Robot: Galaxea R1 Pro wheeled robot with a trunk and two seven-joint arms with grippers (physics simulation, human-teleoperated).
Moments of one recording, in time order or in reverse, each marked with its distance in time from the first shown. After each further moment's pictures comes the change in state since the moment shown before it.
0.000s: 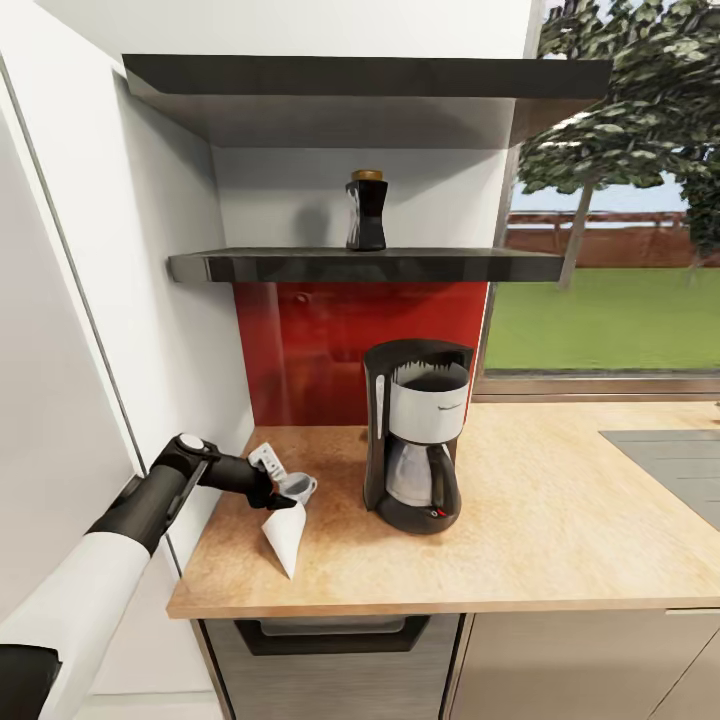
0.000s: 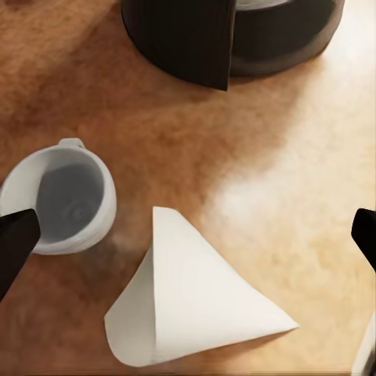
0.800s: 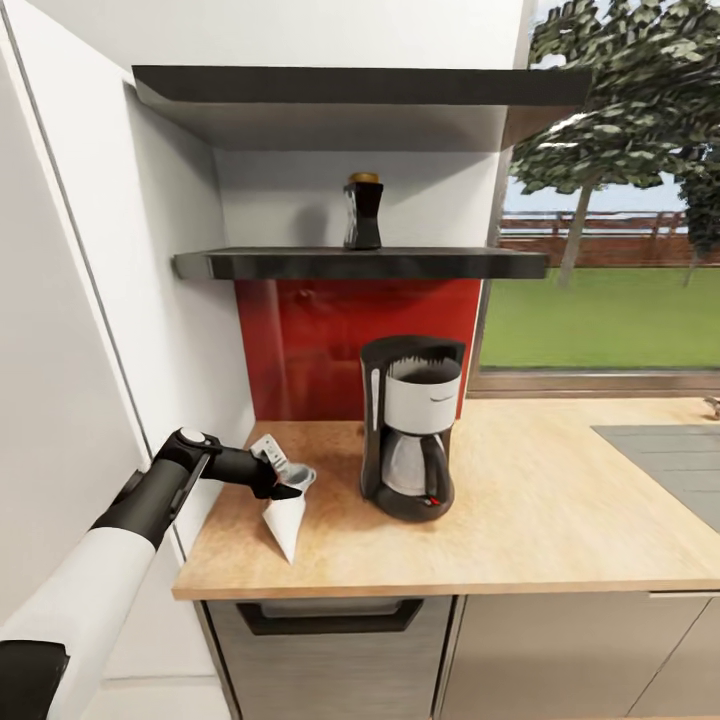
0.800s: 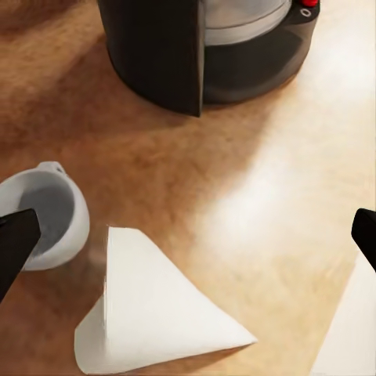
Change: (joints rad) left arm -0.012 -0.023 0.037 -0.016 -0.001 0.001 0.001; right arm 0.000 0.038 -0.002 -0.104 -0.003 0.000 0.001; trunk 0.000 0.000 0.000
